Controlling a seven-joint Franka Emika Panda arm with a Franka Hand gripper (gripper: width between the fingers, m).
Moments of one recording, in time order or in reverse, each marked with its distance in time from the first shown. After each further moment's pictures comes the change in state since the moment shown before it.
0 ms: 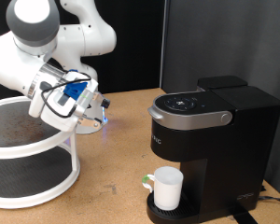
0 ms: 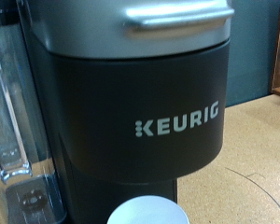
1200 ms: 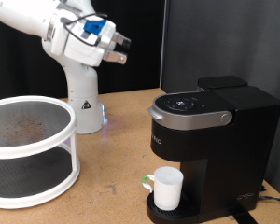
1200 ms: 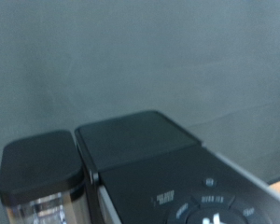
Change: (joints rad) arm 0.001 -0.332 0.122 0.006 -0.063 -0.051 0.376
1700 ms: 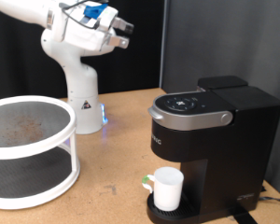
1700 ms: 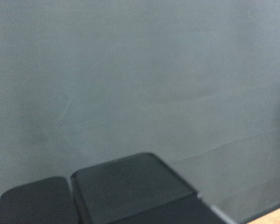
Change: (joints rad) arm 0.015 -0.052 0.012 0.015 0.049 0.014 0.057
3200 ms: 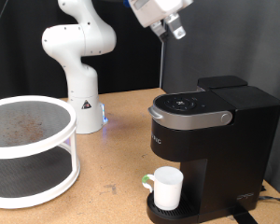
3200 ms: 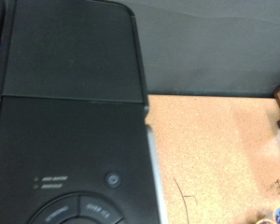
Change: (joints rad) arm 0.013 0.183 0.356 0.295 -0.592 0.286 0.163
